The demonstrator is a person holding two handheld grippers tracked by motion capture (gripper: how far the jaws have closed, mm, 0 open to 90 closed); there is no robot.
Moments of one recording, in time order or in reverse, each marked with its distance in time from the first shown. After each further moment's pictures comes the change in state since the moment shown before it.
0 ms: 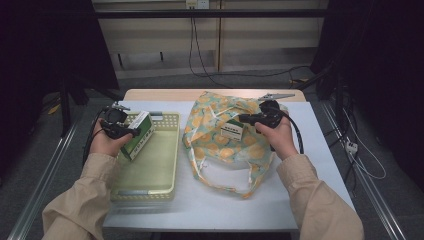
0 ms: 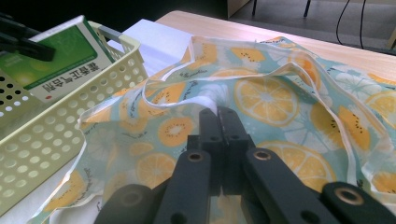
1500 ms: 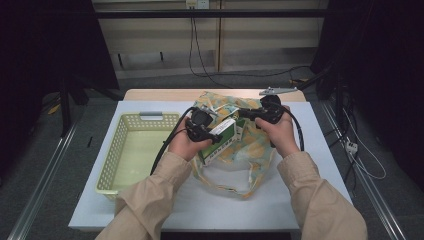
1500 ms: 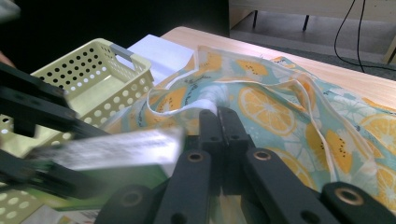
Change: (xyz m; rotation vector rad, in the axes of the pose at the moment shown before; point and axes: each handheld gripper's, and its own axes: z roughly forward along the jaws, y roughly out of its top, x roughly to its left) left arm -0.194 0.068 0.071 0.008 -0.322 0.256; right arm 0.010 0.017 -0.011 -0.038 0.005 -0.015
